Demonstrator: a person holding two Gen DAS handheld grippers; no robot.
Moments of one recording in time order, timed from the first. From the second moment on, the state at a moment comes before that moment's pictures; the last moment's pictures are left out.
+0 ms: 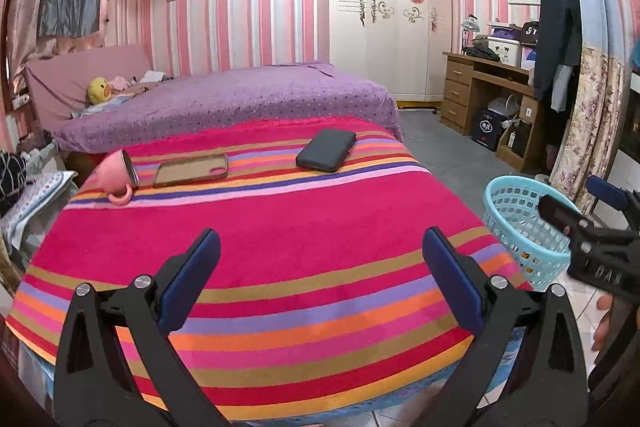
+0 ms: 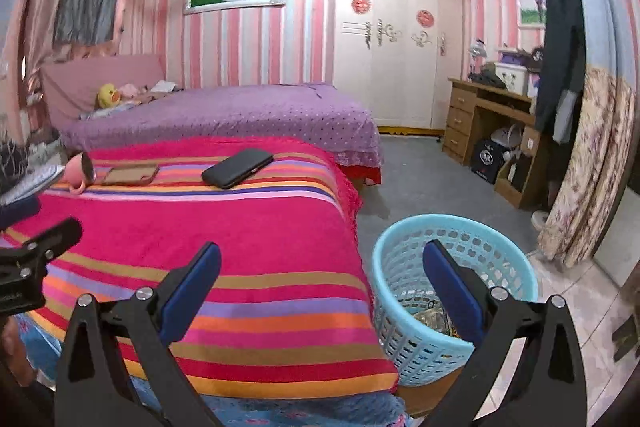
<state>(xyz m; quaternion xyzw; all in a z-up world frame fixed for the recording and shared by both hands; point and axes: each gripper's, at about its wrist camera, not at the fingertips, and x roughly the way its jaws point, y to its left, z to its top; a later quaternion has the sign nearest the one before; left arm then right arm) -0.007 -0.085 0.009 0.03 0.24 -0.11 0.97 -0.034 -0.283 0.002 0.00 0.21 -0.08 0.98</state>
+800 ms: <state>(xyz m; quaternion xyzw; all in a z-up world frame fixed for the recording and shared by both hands) 0.003 -0.089 -0.004 0.03 0.22 -0.11 0.97 -0.025 -0.271 0.005 -0.02 0.18 -0.08 0.98</state>
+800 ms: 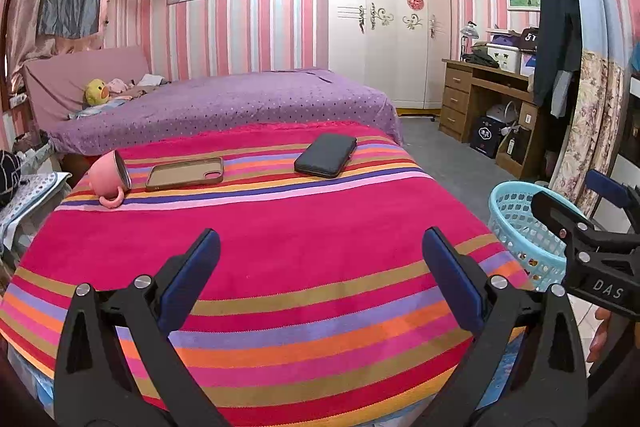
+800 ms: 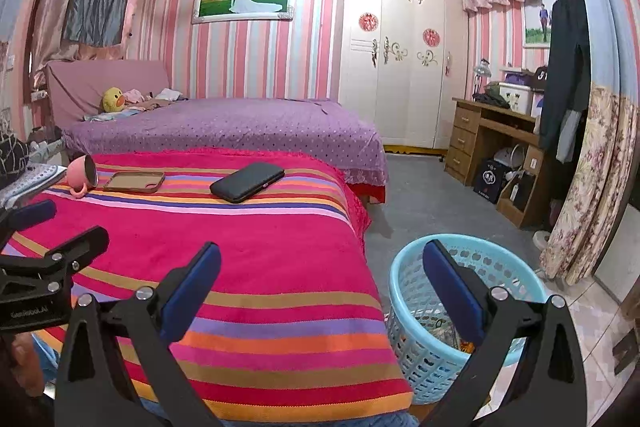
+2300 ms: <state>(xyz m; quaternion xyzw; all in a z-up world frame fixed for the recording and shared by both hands) -0.003 -0.075 0.000 0.02 0.21 -0.09 0.97 -0.026 -0.264 0.009 -0.02 0.16 -0.07 0.98</state>
